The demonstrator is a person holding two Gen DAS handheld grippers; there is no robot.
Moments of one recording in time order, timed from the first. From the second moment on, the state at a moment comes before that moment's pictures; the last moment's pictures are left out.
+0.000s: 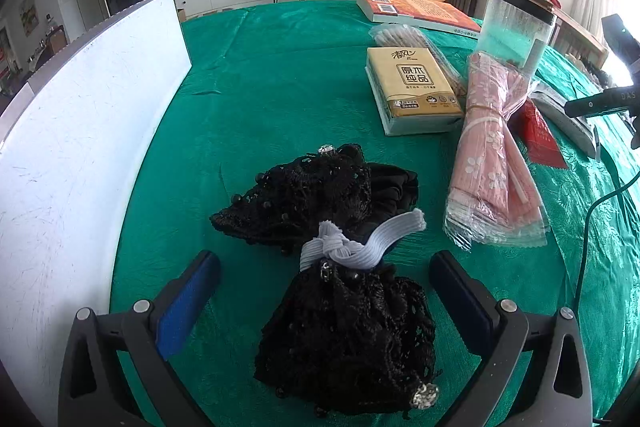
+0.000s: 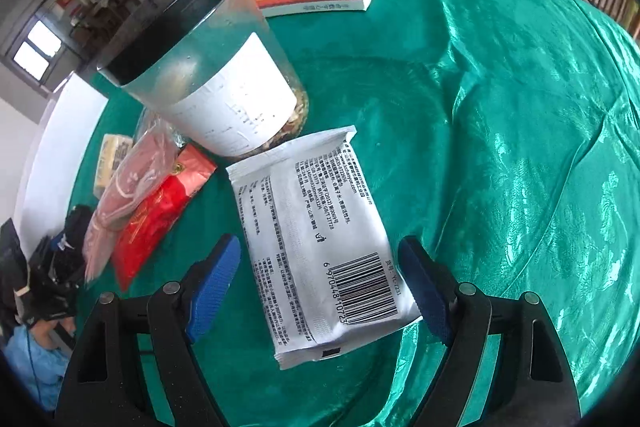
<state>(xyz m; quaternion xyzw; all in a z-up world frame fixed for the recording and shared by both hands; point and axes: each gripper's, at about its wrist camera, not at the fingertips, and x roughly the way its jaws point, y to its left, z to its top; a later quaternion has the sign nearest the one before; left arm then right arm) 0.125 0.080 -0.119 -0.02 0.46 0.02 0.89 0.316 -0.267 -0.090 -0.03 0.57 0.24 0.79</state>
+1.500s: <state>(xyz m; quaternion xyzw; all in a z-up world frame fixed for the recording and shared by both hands) -0.072 0.307 0.021 -0.11 0.35 0.27 0.89 0.065 0.108 0.027 0.05 0.45 0.48 0.76</state>
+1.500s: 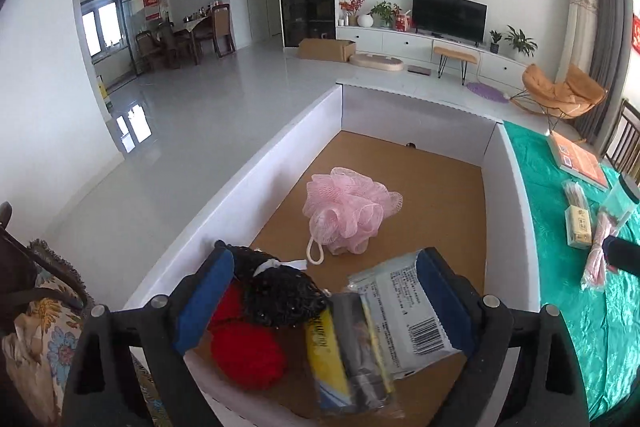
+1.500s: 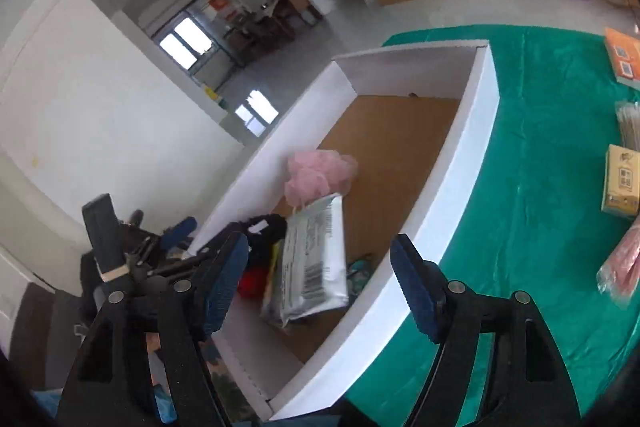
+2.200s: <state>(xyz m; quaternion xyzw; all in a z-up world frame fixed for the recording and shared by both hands) 0.109 0.064 -0.104 -0.03 0.46 -0.01 0.89 0.123 -0.210 -0.102 -0.04 0.43 -0.03 0.90</state>
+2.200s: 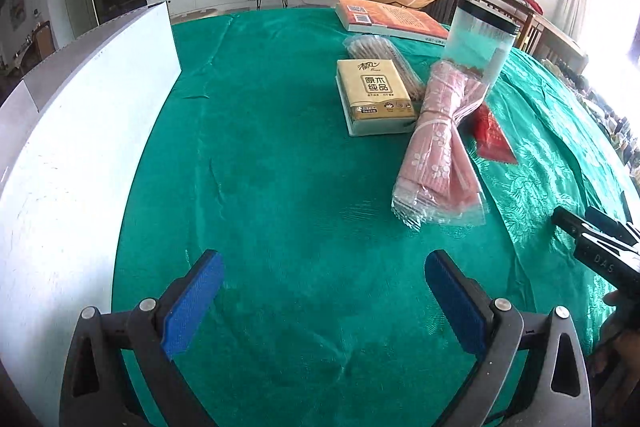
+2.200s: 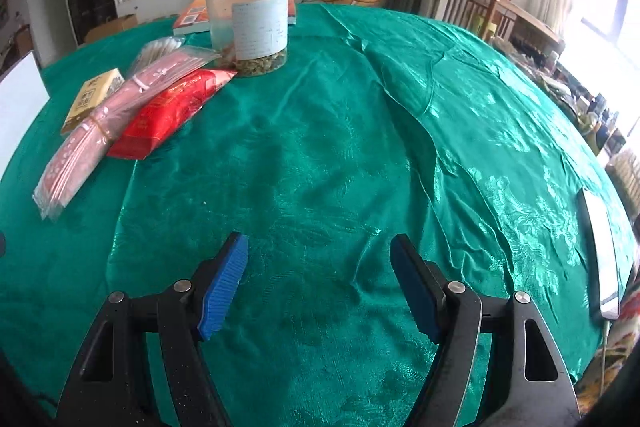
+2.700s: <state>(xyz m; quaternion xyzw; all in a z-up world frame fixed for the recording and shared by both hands) 0.114 0.062 -0.120 0.00 0.46 -0.01 0.89 0.122 -0.221 -0.105 0.00 0.44 -0.03 0.90</state>
